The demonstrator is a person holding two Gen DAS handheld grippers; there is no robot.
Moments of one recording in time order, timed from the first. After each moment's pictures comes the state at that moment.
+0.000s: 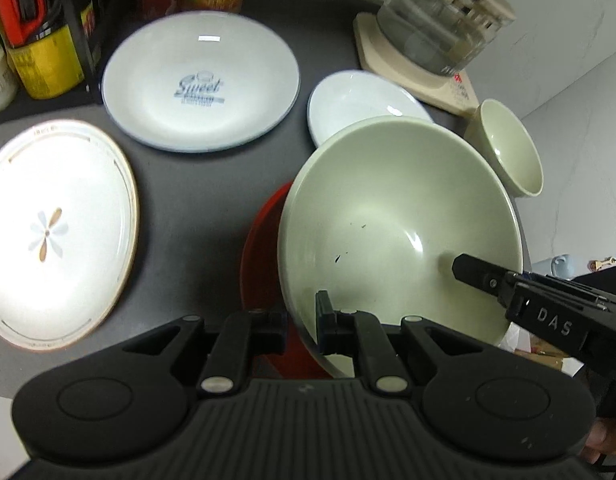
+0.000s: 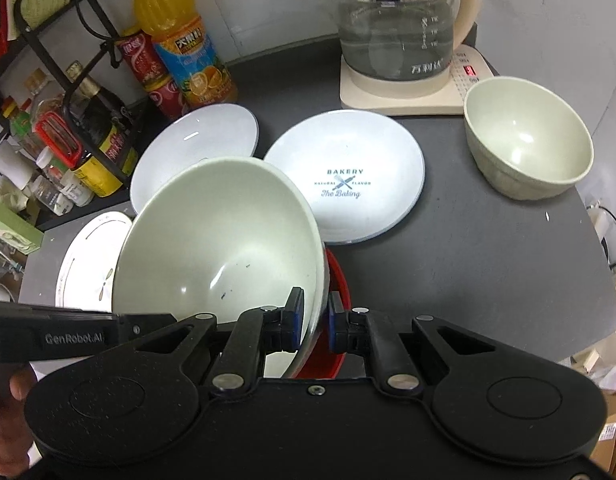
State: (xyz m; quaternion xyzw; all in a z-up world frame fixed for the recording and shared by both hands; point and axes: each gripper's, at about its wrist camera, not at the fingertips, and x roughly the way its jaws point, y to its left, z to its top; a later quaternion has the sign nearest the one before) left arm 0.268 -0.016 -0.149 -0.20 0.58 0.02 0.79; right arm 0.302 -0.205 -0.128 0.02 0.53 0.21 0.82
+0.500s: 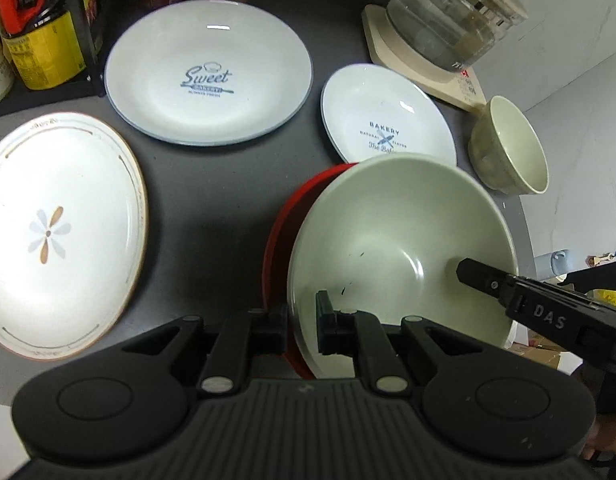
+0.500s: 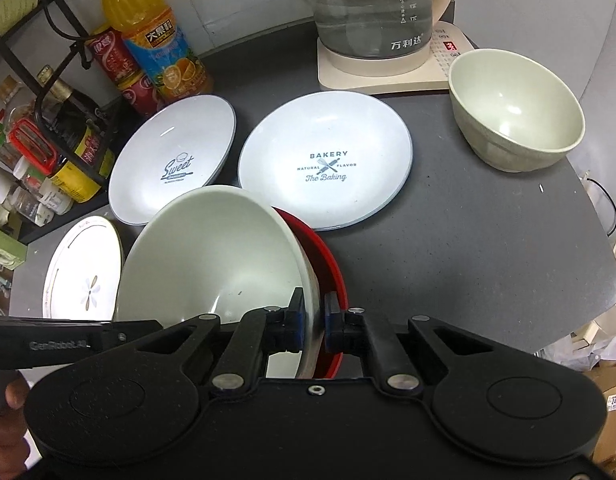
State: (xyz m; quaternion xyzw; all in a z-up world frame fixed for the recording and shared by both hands) left arm 0.270 0.000 -0.155 -0.20 0.59 0.01 0.78; right arm 0.304 -0.197 -0.140 0.04 0.55 0.17 0.82
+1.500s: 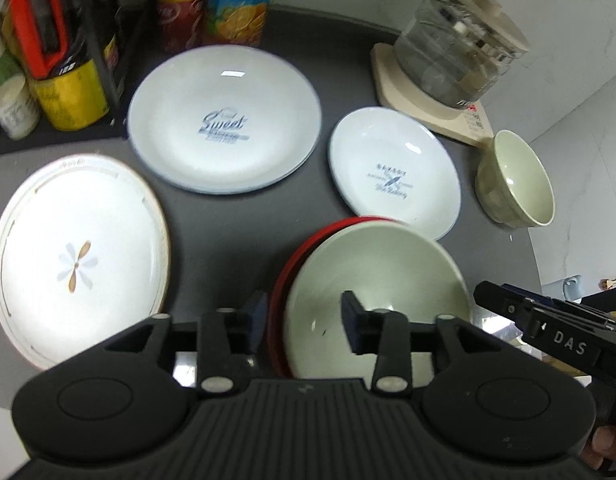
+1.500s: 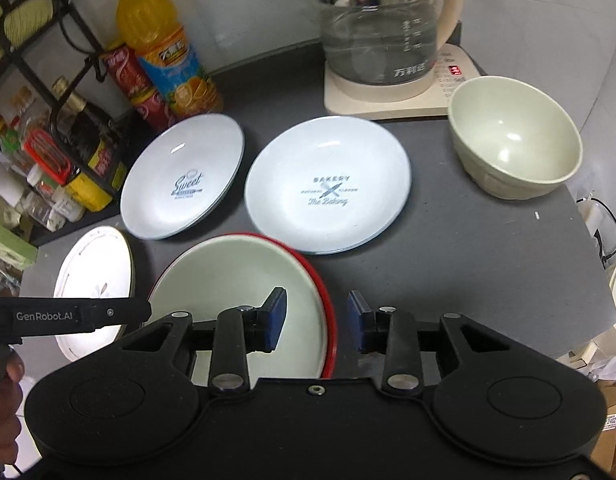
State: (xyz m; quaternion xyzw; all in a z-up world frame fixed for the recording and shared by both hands) left arm 0.280 -0.007 -0.126 -0.18 0.56 0.05 0.81; right arm 0.311 -0.215 -0.123 0.04 0.53 0.19 0.83
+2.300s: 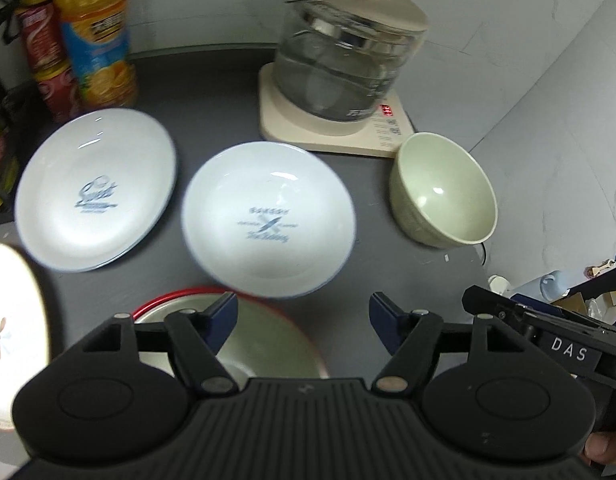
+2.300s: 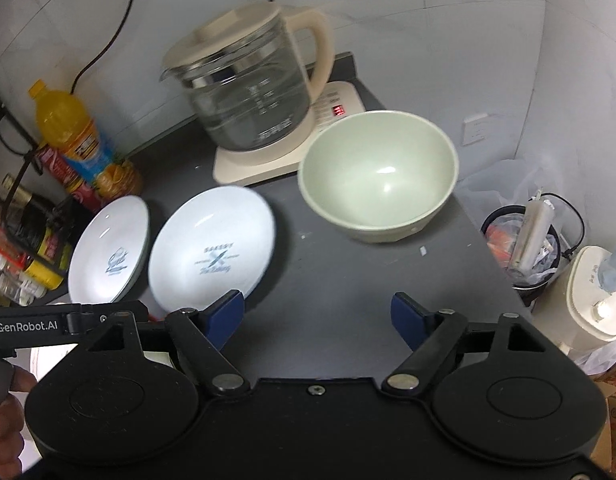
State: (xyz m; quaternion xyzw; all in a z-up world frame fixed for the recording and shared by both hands) left arm 0.354 -0.120 -0.113 -0.13 0.53 0.00 0.84; right arm 0.350 -0.329 -0.126 0.09 0.49 0.13 0.85
